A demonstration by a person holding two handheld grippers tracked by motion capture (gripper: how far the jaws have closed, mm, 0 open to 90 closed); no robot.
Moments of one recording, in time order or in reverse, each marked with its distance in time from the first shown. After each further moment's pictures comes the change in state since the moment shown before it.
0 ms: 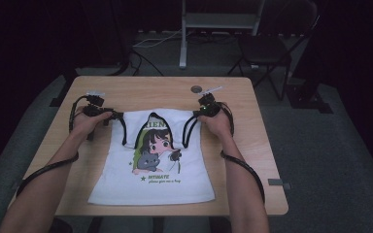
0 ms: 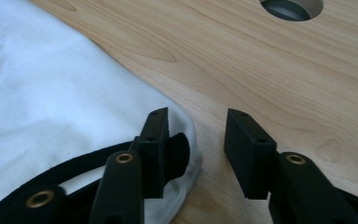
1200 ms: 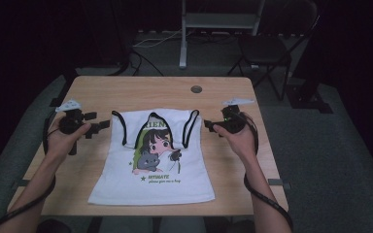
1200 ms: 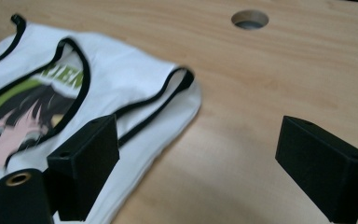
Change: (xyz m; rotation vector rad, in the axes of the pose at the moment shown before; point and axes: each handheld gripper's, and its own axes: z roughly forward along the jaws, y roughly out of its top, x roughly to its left) left arm -0.024 -0.027 -0.081 -0.178 -0.013 0.047; right arm 0.007 -0.041 -0.103 -0.163 0.015 0.089
